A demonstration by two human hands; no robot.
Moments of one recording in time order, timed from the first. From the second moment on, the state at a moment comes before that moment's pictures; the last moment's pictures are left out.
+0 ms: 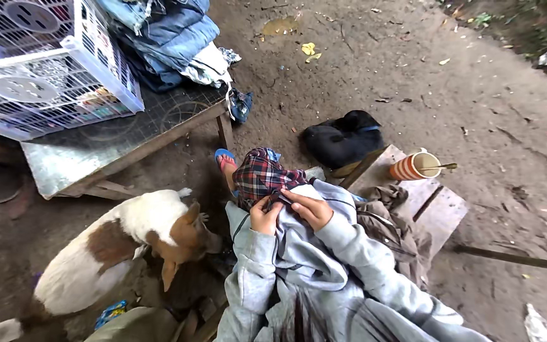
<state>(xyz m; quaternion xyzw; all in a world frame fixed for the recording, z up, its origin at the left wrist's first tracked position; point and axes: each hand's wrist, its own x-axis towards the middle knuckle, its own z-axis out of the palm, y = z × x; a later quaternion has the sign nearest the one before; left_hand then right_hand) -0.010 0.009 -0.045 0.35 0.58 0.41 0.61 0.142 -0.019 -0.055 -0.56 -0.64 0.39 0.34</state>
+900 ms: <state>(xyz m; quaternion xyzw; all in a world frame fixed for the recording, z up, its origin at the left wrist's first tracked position) -0.005 0.006 -0.051 0.39 0.59 0.42 0.56 0.135 -0.021 -0.046 -0.62 -0.68 0.29 0.25</state>
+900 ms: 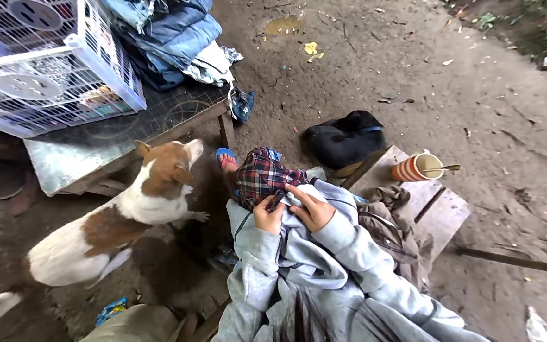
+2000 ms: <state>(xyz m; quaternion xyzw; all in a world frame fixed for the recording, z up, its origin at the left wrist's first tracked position) -0.007 0.006 -0.053 0.37 0.58 0.44 0.58 0.144 -0.028 -0.047 -0.61 -0.70 0.29 0.25</state>
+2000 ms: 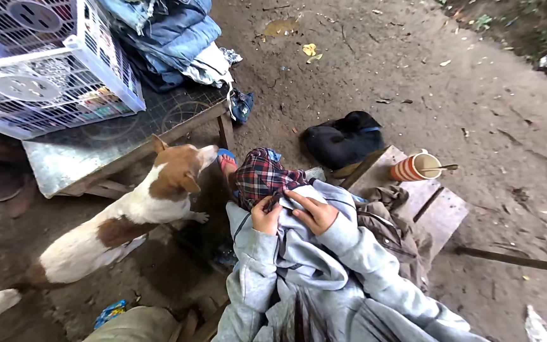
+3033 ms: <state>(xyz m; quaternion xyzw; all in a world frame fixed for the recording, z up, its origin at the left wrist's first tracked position) -0.007 0.005 -0.056 0.38 0.57 0.44 0.58 0.147 -0.019 -0.067 -0.54 -0.68 0.34 0.36</state>
